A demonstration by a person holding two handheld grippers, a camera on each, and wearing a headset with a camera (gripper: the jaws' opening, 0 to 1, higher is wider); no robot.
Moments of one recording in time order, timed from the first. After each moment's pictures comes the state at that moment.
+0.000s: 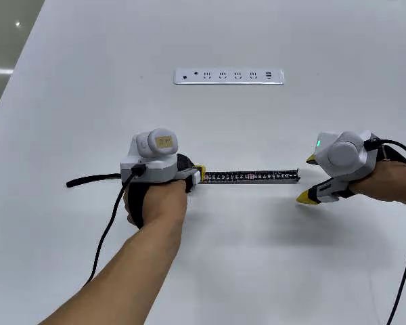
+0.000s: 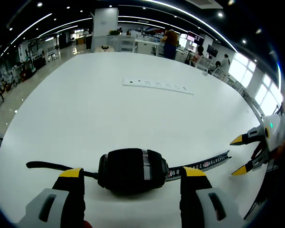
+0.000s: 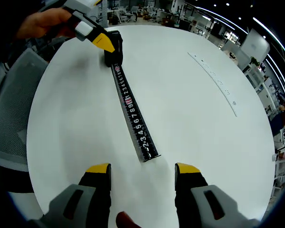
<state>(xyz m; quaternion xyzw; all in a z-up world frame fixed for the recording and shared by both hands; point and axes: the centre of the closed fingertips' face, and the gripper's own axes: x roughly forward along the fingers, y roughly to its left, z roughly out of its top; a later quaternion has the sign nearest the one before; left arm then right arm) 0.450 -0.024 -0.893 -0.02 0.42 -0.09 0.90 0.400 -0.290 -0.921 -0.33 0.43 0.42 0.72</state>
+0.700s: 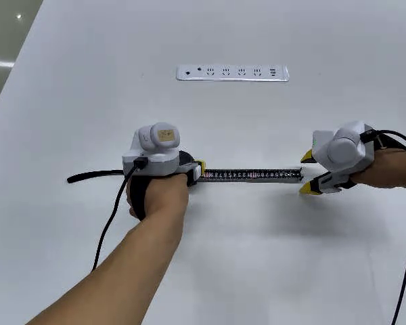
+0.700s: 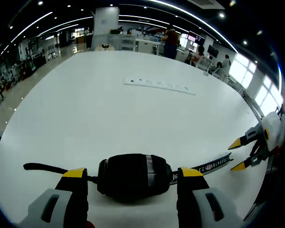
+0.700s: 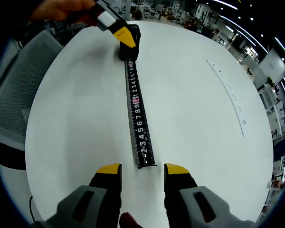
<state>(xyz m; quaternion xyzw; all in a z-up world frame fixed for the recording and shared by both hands) 0.460 -0.021 -0.899 -0.02 0.43 -0.09 0.90 0.410 -0.282 -0.926 -0.39 0.41 0.49 0.67</state>
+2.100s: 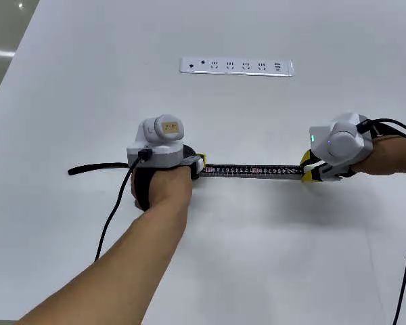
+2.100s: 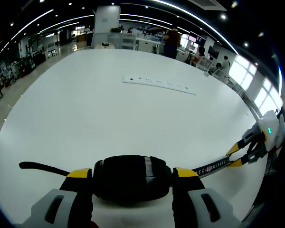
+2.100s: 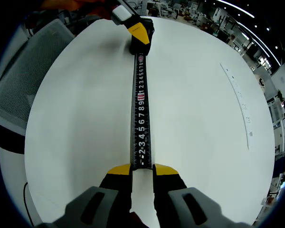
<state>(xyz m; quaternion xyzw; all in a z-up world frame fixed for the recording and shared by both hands) 0.462 -0.026 -0.905 -0.03 0.43 -0.09 0.90 0.413 -0.281 -0.933 -0.42 0.41 0.52 0.62</state>
